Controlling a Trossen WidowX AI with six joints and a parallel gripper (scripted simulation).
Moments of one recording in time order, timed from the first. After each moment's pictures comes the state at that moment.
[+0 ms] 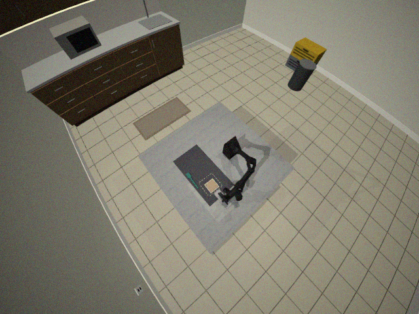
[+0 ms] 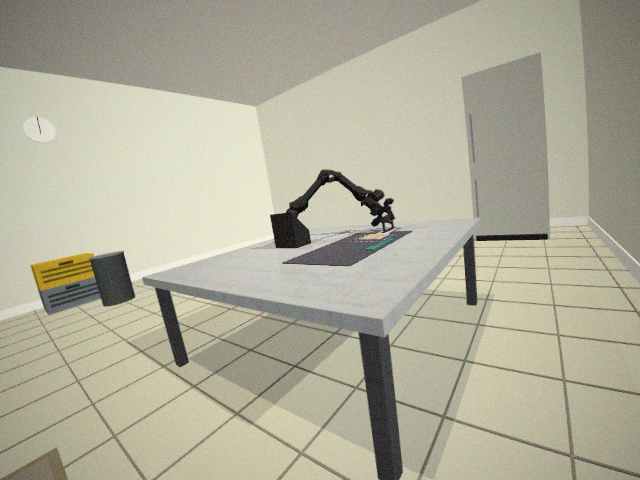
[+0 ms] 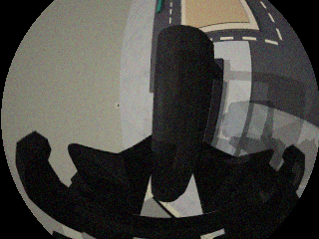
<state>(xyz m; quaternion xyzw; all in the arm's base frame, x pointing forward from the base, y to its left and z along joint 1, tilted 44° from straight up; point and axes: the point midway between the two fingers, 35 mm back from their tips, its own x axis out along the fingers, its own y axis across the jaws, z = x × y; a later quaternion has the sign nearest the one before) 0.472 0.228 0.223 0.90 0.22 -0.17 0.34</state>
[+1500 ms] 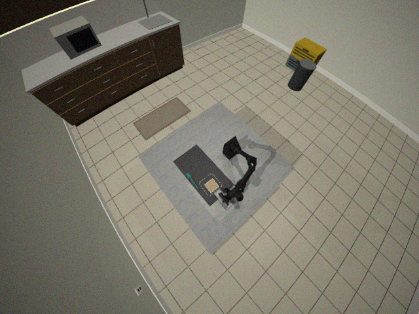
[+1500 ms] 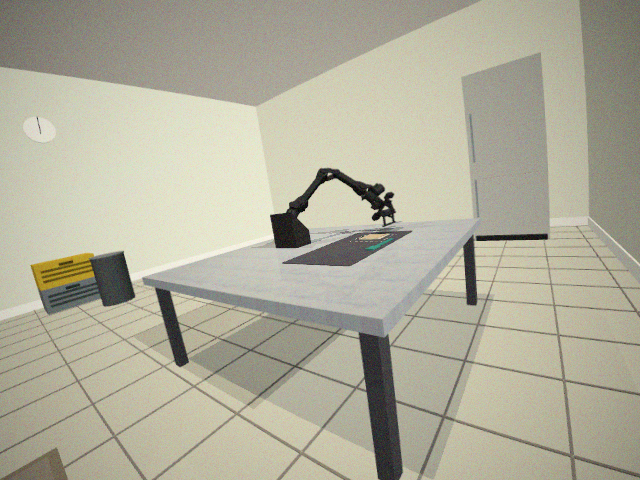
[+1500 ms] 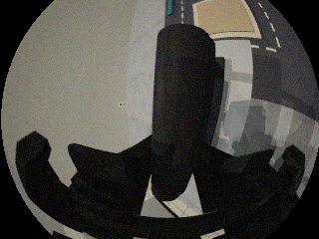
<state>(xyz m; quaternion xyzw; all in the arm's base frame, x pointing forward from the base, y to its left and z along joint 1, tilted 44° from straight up) 0.473 0.209 0.250 0.90 0.22 -0.17 0.34</state>
